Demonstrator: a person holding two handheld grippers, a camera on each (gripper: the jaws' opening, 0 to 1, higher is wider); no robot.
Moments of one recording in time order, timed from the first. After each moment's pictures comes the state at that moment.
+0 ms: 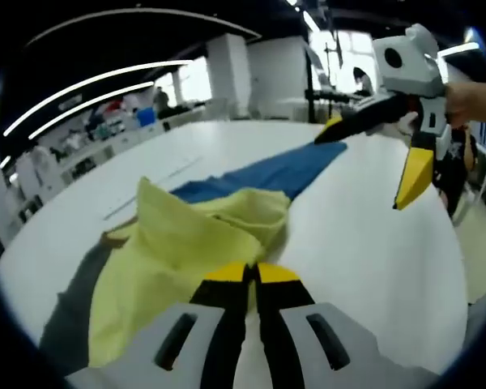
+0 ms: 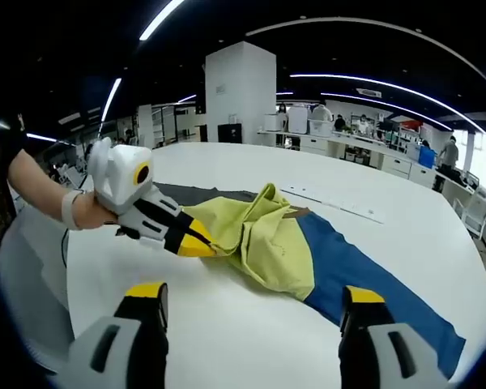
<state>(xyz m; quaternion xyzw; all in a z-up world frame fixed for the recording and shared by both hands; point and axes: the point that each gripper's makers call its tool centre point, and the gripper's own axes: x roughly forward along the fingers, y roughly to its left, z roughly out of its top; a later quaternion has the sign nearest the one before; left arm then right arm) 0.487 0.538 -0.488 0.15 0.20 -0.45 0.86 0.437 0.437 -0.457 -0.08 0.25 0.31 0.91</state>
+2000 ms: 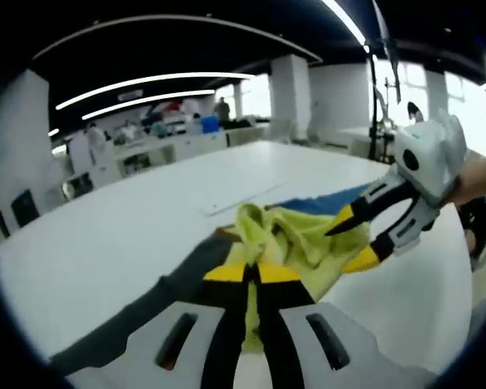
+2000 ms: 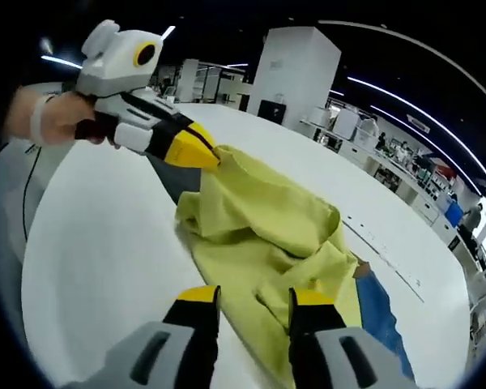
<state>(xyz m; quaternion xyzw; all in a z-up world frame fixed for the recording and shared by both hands) 0.543 0.666 -0.435 0.10 0.17 -0.34 0.92 0.517 0.570 -0.496 -0.25 0.25 0.36 0.86</state>
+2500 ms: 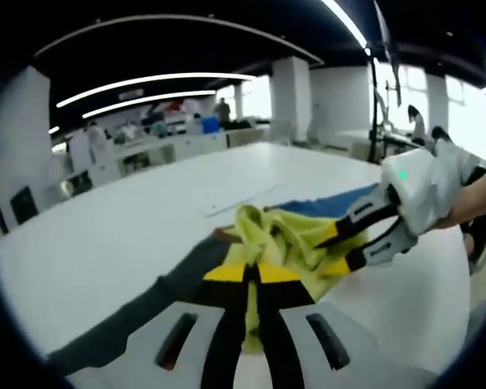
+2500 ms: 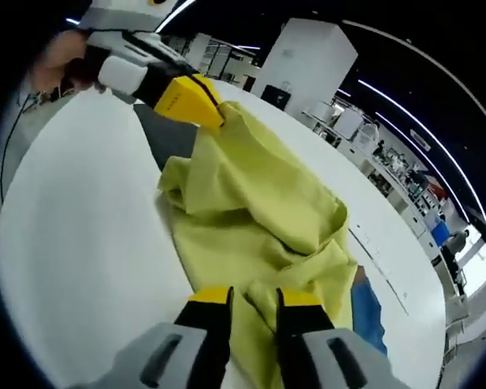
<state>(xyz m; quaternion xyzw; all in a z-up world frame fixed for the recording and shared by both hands) 0.542 0.665 -0.435 0.09 0.17 -0.34 0.92 0.534 0.570 -0.521 -0.33 0.26 0.34 0.84</state>
